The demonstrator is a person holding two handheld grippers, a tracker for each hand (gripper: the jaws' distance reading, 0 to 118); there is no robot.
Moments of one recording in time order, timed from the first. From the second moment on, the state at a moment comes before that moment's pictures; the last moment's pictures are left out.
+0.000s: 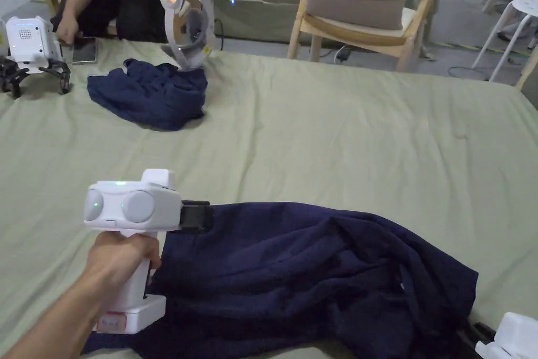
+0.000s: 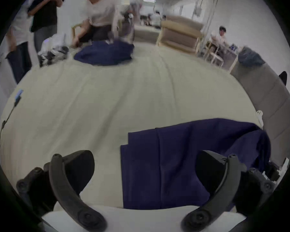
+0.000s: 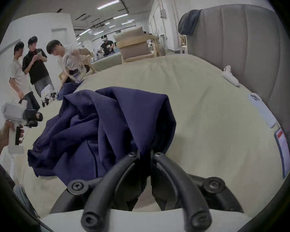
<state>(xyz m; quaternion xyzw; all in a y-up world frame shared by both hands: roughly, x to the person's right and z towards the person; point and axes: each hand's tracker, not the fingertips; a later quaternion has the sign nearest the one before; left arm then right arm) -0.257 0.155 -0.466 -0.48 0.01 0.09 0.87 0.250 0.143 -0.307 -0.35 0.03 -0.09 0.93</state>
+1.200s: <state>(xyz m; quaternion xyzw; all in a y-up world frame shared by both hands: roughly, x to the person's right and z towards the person) -0.280 0.659 -0.375 -0.03 0.03 -0.01 1.00 0.251 0.619 -0.367 -0.03 0.07 -0.02 1.00</state>
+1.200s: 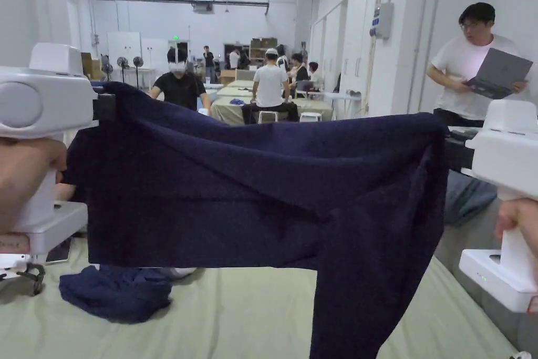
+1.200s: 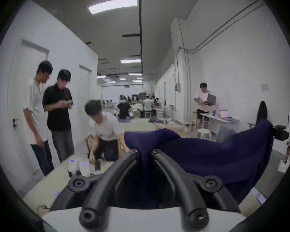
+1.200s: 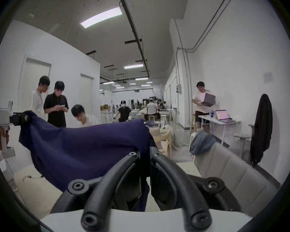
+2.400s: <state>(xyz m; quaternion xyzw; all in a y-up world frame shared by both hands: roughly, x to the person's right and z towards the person) -0.275 0.388 -0.461 -0.23 0.03 0.00 0.97 0.219 0.383 -0.488 -0.17 0.05 0.05 0.98</state>
